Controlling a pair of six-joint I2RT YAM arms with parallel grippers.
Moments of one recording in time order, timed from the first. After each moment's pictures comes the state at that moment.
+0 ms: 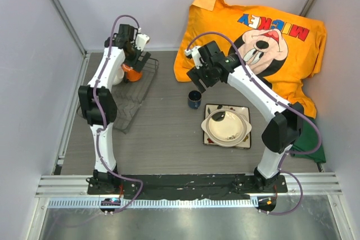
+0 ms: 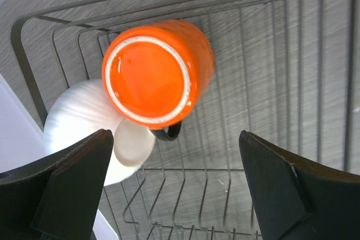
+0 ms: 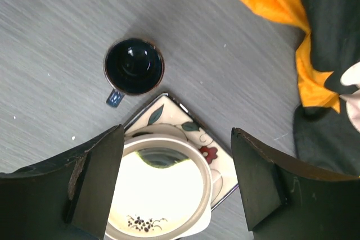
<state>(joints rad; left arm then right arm) -0.16 2.16 2.14 -0.95 -0.03 0.43 0.57 1.78 1.77 -0.91 0.09 -0.21</state>
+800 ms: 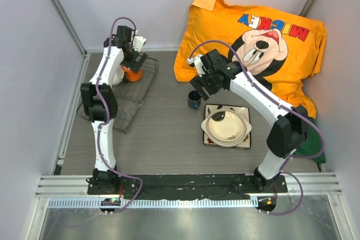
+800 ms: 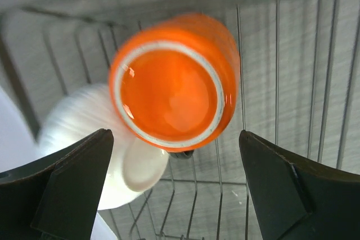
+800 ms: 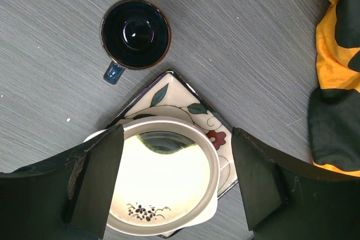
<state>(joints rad) -0.12 2.29 2.26 -0.98 -0.05 0.44 0.57 1.70 1.59 -0.86 0.09 -0.21</state>
